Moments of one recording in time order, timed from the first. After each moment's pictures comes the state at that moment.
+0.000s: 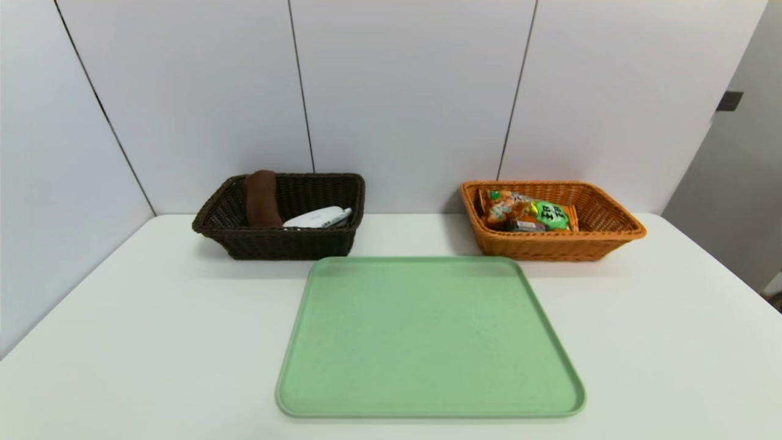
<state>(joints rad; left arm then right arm) 0.00 0.00 -0.01 0.02 -0.02 0.07 0.00 0.00 0.00 0.01 0.06 -0.18</state>
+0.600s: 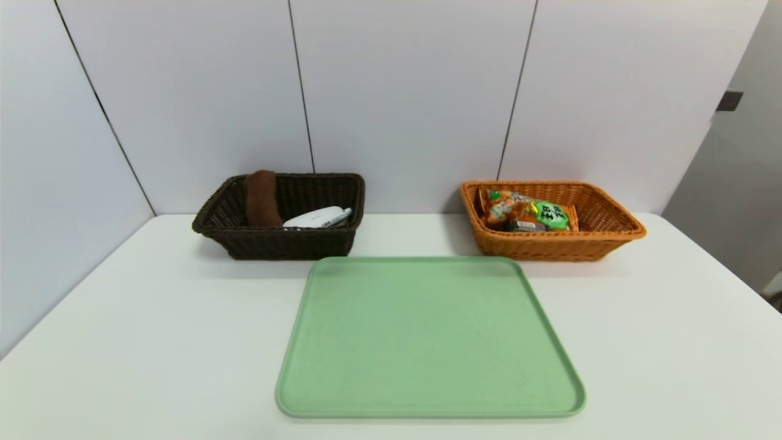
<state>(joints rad) 0.00 0.00 -0.01 0.01 0.01 -0.03 0.00 0.00 0.00 0.01 0.04 -0.07</state>
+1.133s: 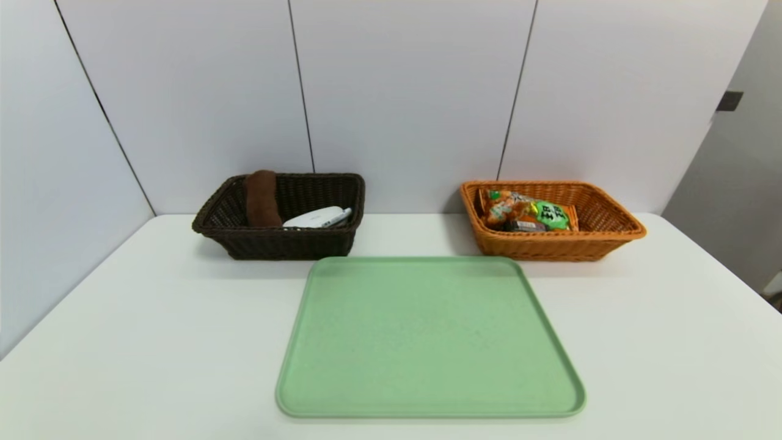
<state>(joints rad) 0.00 0.00 0.00 0.00 0.01 -0.03 0.00 0.00 0.00 0.01 0.03 -0.08</state>
